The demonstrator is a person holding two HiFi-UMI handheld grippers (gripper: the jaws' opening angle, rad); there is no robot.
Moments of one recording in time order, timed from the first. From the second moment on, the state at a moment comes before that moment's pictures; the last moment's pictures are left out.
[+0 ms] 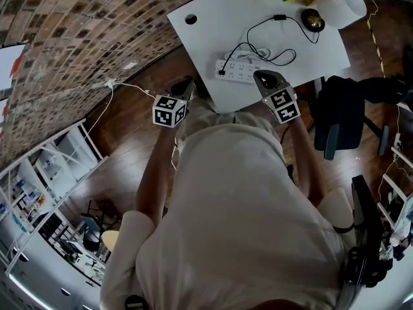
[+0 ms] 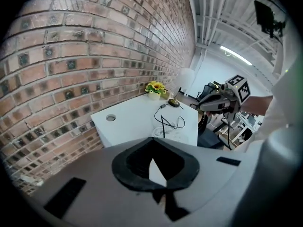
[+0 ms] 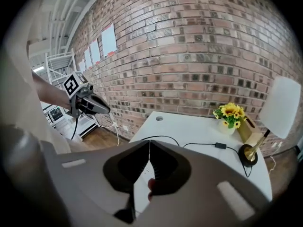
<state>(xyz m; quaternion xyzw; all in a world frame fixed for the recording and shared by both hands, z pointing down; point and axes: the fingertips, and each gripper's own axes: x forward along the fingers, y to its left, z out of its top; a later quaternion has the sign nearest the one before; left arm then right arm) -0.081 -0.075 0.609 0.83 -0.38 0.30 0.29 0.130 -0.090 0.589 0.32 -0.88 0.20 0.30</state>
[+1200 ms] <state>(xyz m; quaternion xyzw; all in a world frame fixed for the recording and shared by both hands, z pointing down) 0.013 -0.129 0.782 0.87 -0.04 0.42 0.25 0.015 -0.073 0.765 0.14 -0.86 0.10 0.48</state>
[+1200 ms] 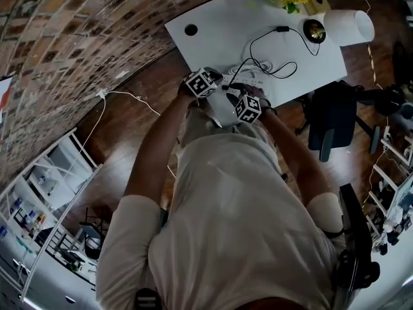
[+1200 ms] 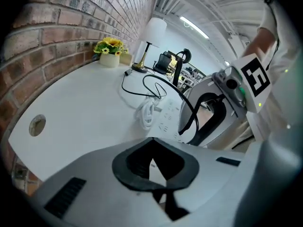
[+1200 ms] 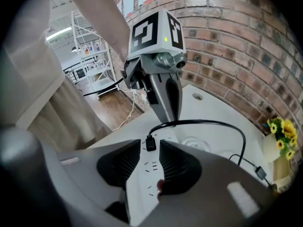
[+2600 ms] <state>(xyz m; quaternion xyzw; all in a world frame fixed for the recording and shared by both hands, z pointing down) 0.024 -0.117 0.807 0.90 0.05 0.43 0.09 -0.002 -0.079 0.795 0.15 -0.85 0.09 0.50</state>
